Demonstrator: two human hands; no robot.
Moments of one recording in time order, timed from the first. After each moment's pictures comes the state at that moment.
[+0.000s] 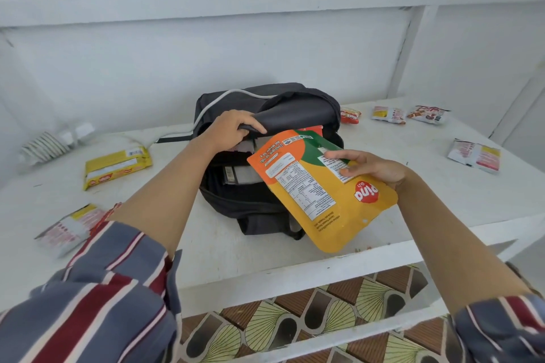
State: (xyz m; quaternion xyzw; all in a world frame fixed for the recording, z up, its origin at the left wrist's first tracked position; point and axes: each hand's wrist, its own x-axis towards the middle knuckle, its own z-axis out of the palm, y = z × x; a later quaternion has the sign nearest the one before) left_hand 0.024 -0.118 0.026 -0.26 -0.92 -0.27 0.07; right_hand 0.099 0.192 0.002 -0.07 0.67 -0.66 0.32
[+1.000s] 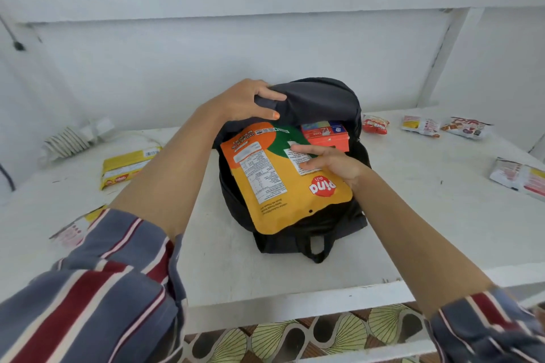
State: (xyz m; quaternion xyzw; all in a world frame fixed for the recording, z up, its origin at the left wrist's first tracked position) left_hand -0.001 -0.125 0.087 -0.23 -0.93 -0.30 0.01; right_hand 0.054 0.088 0.011 -0.05 0.68 -0.67 0.28
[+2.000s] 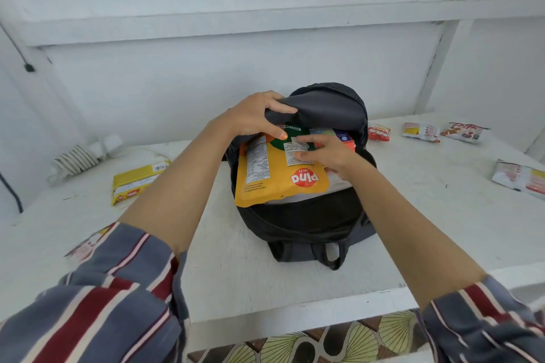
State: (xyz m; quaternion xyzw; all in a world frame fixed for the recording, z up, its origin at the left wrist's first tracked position) left_hand 0.010 -0.130 0.093 -0.27 -0.91 -0.32 -0.01; right_hand 0.050 0.053 0.037 -0.02 0.80 -0.58 0.13
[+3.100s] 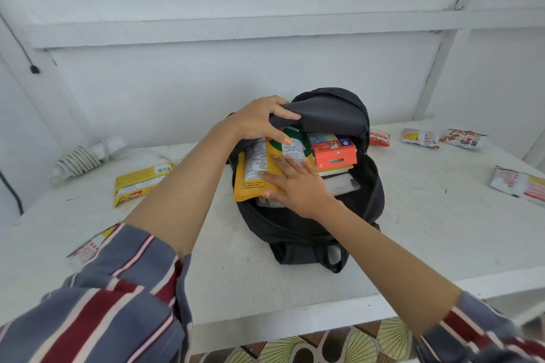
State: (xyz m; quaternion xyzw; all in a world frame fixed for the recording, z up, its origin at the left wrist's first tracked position) left_hand 0.011 -0.130 0.093 -0.28 -0.91 -0.30 0.00; right_hand 0.072 0.010 -0.015 -0.26 0.97 0.02 -0.03
